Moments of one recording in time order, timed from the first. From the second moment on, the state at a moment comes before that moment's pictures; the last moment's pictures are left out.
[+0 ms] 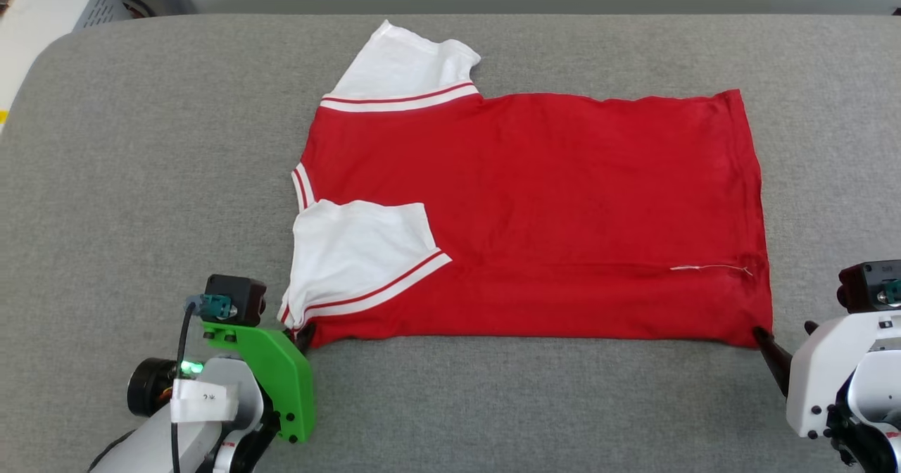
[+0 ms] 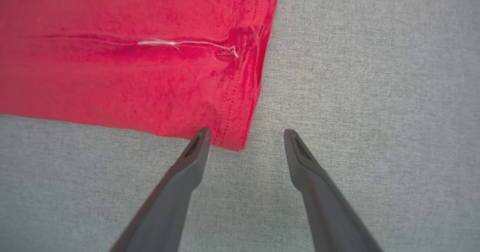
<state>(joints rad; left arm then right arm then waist) -0.30 0.61 -0.69 0.09 -0.86 0.25 0.28 -0.02 -0.23 -0.09 -0.17 0.29 0.13 0.76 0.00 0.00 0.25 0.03</state>
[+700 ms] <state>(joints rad) -0.28 0.67 -0.68 -0.13 -0.84 0.31 0.30 -0.13 -0.17 -0.12 0.02 0.23 0.13 0.76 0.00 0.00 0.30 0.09</state>
